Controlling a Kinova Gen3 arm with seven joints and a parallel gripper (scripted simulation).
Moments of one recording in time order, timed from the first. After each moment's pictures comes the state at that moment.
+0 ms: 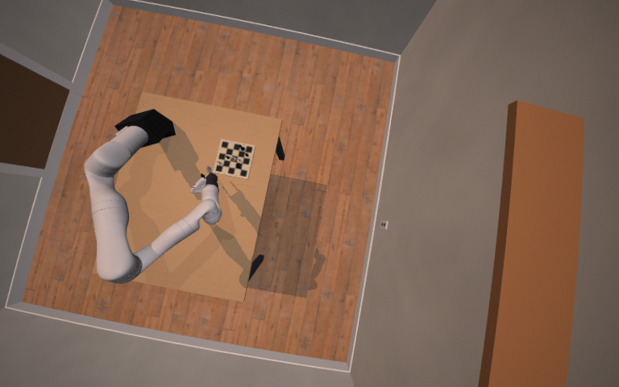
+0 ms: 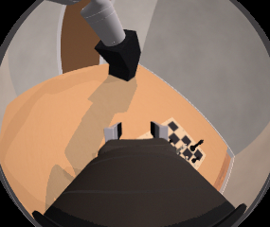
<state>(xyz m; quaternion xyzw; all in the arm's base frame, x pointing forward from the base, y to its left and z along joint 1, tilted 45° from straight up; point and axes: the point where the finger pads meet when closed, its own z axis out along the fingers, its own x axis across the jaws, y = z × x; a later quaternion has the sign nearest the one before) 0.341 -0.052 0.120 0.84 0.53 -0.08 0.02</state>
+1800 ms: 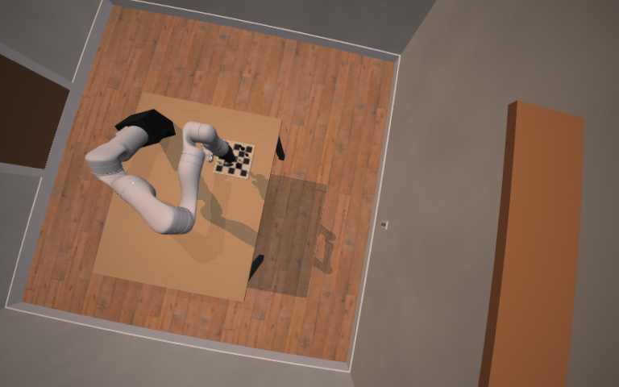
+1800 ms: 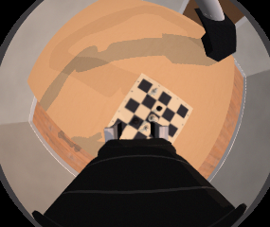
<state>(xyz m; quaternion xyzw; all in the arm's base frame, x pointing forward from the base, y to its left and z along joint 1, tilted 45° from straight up) 0.434 0.064 0.123 0.37 0.84 -0.19 0.33</state>
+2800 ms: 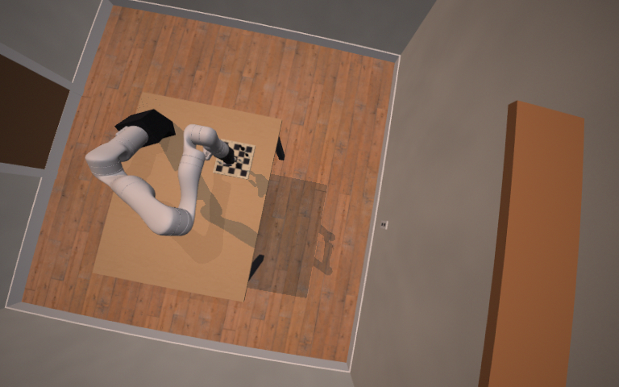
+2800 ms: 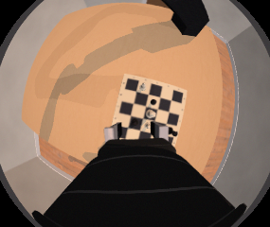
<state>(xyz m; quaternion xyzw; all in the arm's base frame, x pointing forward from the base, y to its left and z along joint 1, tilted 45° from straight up) 0.435 0.059 0.114 0.51 0.77 -0.14 0.36</state>
